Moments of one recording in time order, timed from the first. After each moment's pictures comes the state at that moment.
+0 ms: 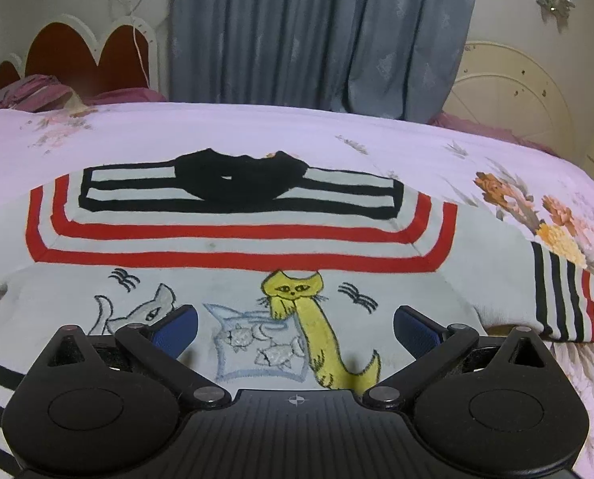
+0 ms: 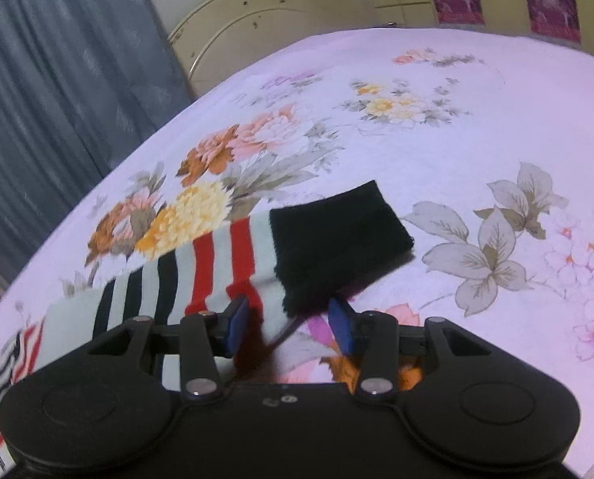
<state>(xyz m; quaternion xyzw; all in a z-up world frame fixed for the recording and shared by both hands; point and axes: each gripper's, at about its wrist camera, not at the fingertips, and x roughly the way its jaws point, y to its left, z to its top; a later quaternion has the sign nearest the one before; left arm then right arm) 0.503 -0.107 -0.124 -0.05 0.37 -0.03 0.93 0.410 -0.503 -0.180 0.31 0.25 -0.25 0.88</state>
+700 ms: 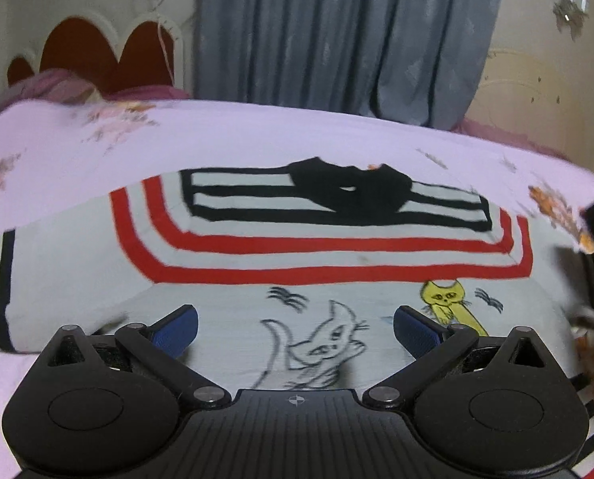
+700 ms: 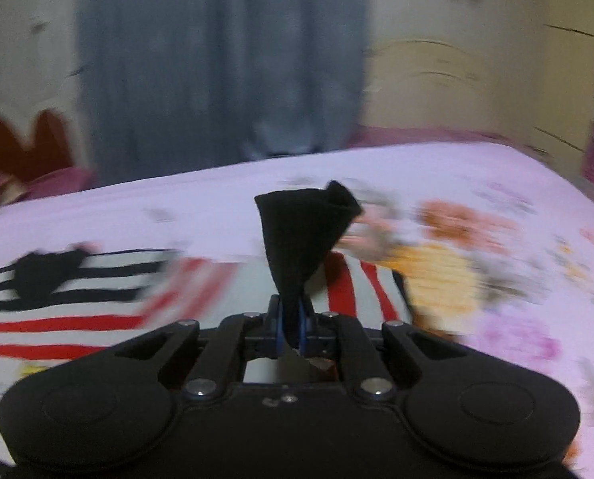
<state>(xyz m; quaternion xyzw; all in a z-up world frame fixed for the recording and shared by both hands) 0.514 0.038 -0.124 -0.06 0.37 -0.03 0.93 0.495 -0.302 -0.098 0.04 0.26 -0.08 0.96</state>
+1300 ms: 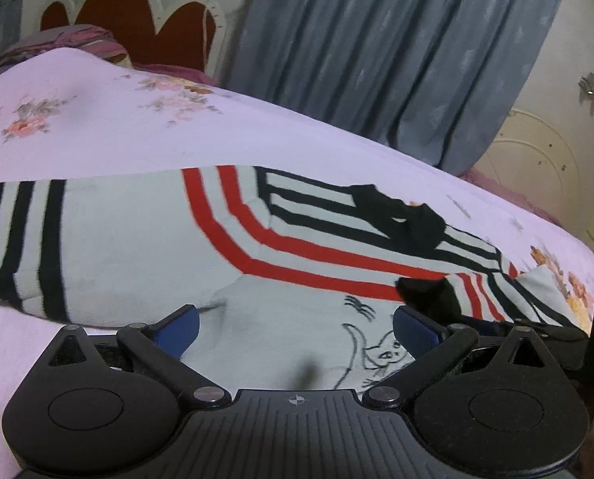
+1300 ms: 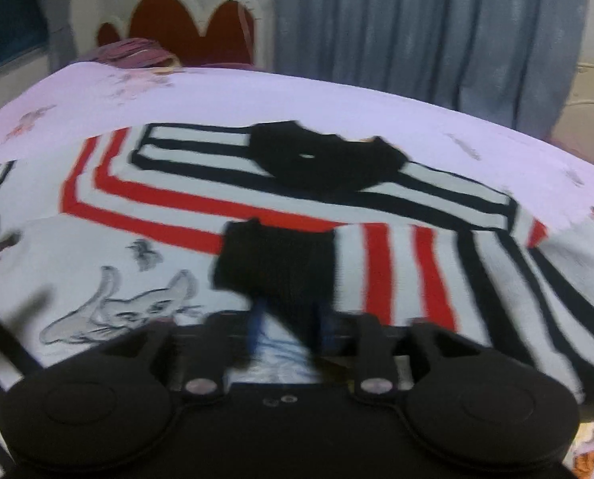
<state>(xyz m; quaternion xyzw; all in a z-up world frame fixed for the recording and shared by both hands) 0.501 0.121 -0.133 -0.15 0.35 -0.03 0.92 0.536 -0.090 -0.160 -0.07 0.35 0.14 0.92</state>
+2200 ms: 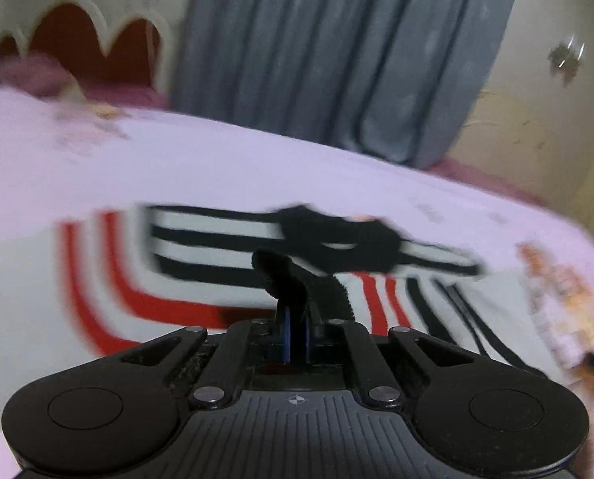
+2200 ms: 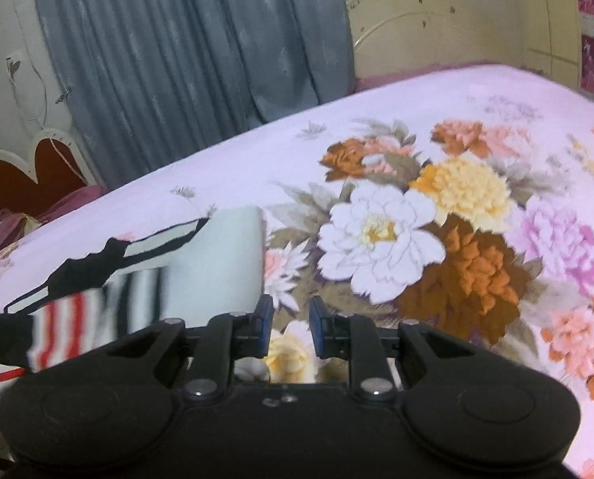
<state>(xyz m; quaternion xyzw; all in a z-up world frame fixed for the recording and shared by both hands) 0.582 0.053 -0.133 -0.09 0.34 -0.05 0.93 0.473 -0.304 -0.130 0.17 0.30 -0.09 0.94</state>
